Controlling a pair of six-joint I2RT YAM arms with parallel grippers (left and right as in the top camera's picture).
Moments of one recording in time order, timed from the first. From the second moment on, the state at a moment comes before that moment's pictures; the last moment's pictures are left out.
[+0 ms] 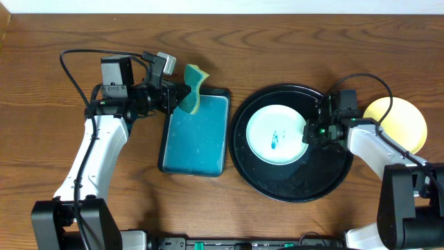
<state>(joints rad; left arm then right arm) 0.03 1.52 1.05 -0.37 0.79 0.11 0.06 1.68 0.82 -0.39 -0.25 0.28</state>
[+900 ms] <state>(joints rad) -0.15 1.52 1.05 -0.52 0.29 -0.08 0.06 1.68 0.82 -0.39 -0.25 0.28</state>
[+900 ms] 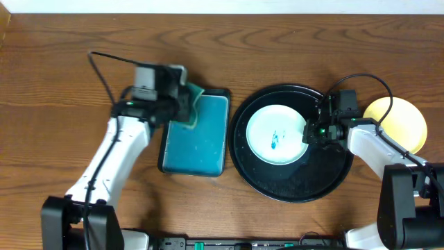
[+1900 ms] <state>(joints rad) -0.51 1.59 1.06 -0.42 0.22 -0.31 0.21 1.67 0.82 -0.43 -0.21 0.31</state>
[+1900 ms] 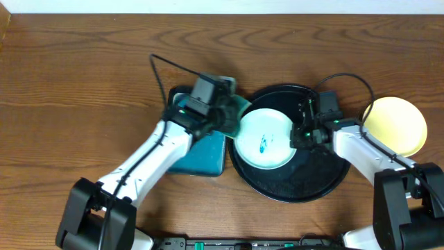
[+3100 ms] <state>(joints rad) -0.71 1.82 1.10 -0.39 -0.02 -0.53 0.27 1.67 0.82 -0.44 -0.23 0.36</state>
